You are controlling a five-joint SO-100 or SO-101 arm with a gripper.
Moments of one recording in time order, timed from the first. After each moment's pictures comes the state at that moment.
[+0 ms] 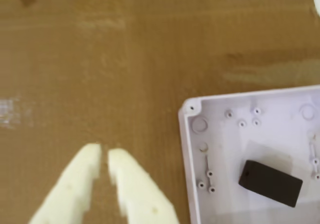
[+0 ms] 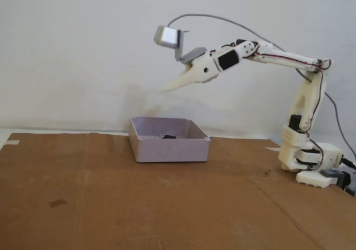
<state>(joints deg) 4.0 95.4 89.6 35.1 9.5</state>
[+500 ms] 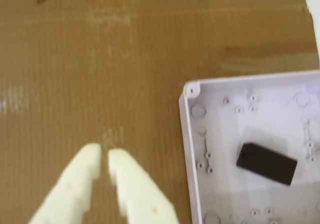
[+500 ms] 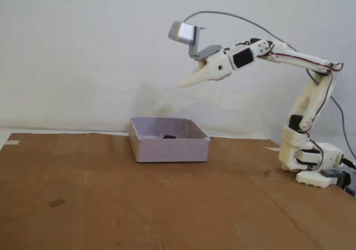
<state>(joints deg) 3.6 109.0 102.0 35.1 9.5</state>
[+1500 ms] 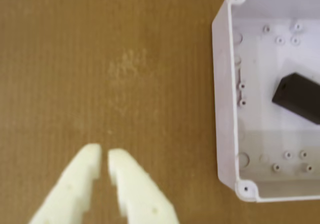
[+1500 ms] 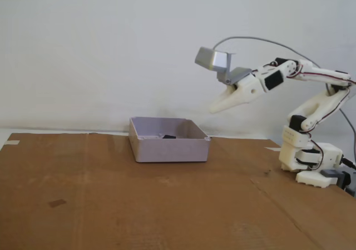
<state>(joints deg) -0.9 138.2 134.6 35.1 9.5</state>
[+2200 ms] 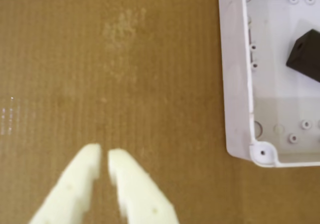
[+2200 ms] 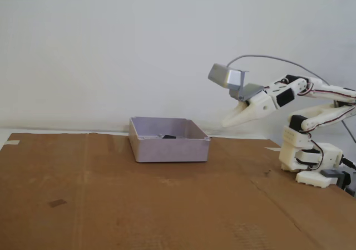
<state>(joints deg) -0.9 159.2 154.9 35.1 9.5</state>
